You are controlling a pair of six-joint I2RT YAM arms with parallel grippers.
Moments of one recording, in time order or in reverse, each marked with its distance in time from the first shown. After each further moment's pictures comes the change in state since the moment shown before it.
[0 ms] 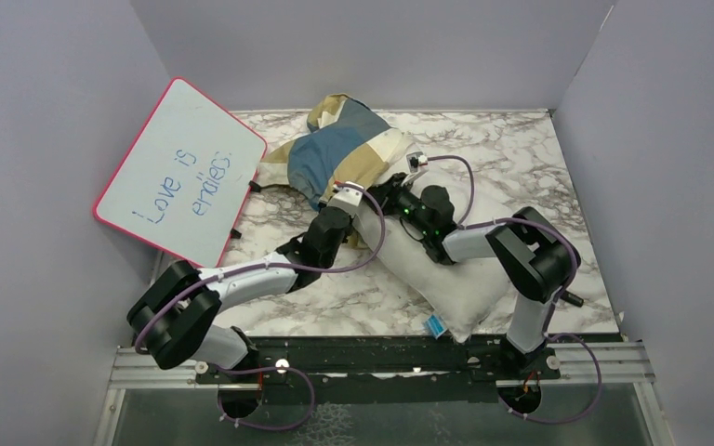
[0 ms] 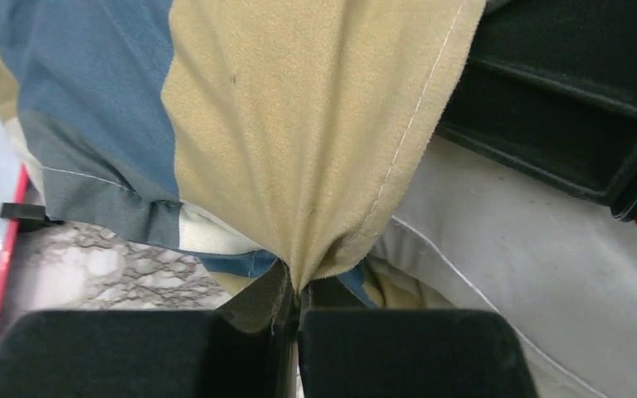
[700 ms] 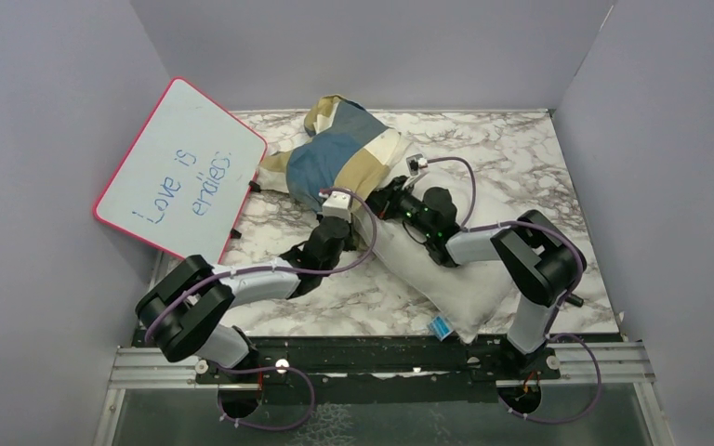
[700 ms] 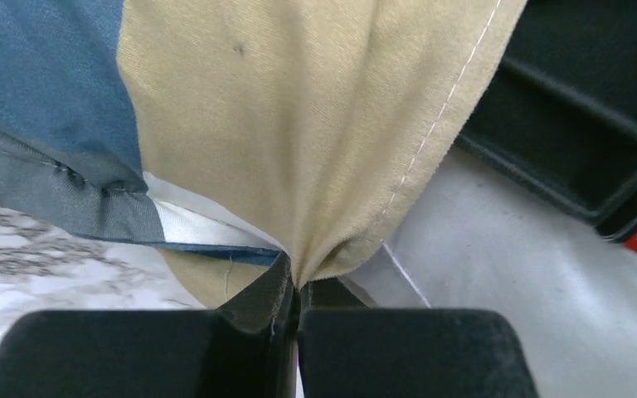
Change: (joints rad) left arm -0.012 0.067 -0.087 0.147 0.074 -0.345; right arm 0.000 -0.026 -0.026 -0.018 -0.031 -0.035
